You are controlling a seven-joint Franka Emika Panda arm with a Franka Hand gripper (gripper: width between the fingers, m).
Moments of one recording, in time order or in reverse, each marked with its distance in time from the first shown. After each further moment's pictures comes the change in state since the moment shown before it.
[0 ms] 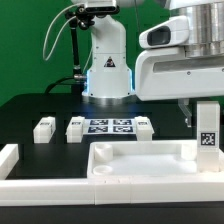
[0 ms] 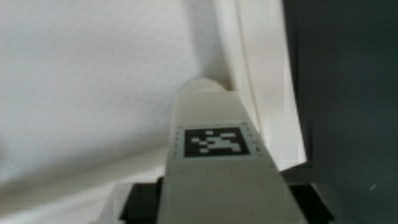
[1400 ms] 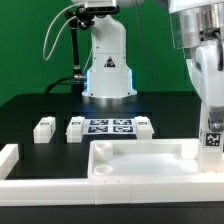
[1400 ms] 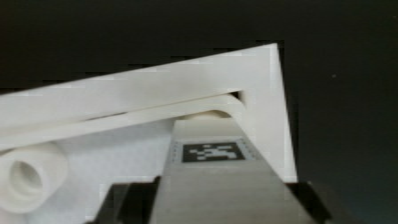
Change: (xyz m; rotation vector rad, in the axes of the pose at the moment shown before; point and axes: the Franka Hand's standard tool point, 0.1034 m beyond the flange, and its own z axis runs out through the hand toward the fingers) arm 0.002 -0.006 0.002 0.074 -0.049 1.355
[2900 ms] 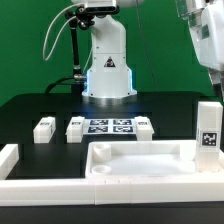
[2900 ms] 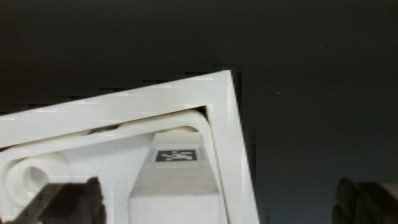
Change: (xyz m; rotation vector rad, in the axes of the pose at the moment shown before) arm -0.018 -0.011 -0.042 0.048 -0.039 -0.073
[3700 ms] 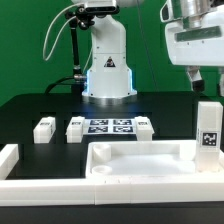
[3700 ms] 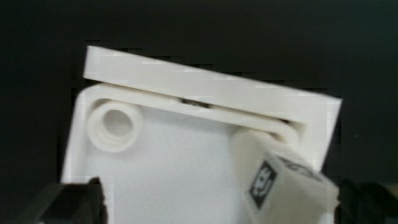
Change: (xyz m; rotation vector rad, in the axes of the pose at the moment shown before) arm 0.012 0.062 -0.001 -0.052 0.030 -0.485
